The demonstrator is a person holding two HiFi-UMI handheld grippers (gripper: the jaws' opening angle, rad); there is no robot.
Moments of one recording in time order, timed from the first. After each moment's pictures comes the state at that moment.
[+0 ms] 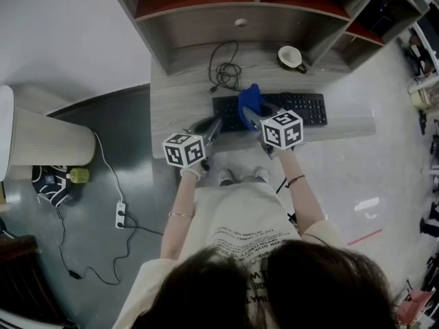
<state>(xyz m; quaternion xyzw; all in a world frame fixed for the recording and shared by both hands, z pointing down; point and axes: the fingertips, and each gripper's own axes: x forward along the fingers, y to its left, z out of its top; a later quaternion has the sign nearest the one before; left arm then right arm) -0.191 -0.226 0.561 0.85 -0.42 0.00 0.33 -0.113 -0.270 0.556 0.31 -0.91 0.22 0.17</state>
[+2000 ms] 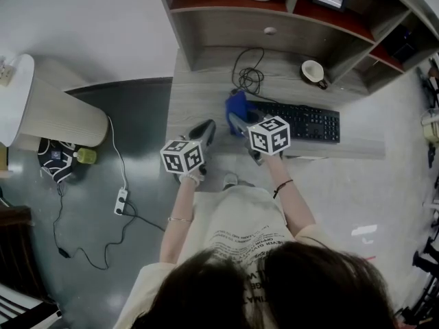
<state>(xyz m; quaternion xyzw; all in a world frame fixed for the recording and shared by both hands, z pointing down) -0.267 -0.199 0.559 0.79 -0.53 0.01 0.30 -0.214 -0.241 0.558 0.21 -0.94 0.24 0.15</state>
